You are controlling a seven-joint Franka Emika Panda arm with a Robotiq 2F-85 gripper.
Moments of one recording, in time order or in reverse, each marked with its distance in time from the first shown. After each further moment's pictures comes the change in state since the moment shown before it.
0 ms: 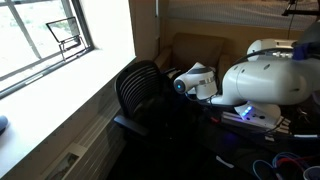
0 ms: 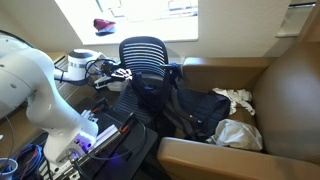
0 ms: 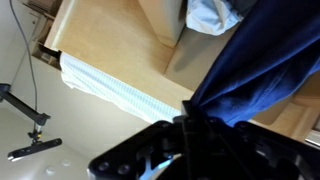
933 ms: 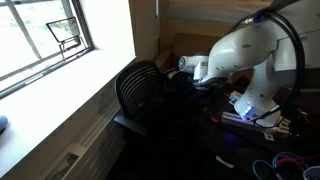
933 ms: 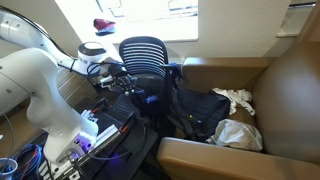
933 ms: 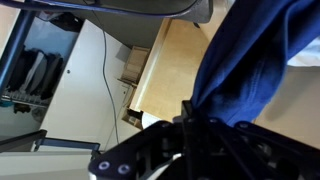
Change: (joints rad) arm -0.246 -0.105 -0.100 -0.058 0.106 -0.094 0.031
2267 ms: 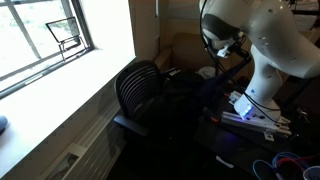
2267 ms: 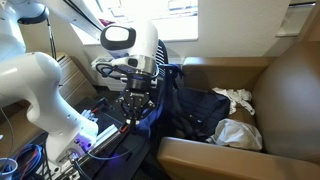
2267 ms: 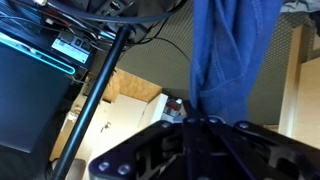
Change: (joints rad) arm -0.736 -0.040 -0.324 0.065 0.009 -0.061 -0.236
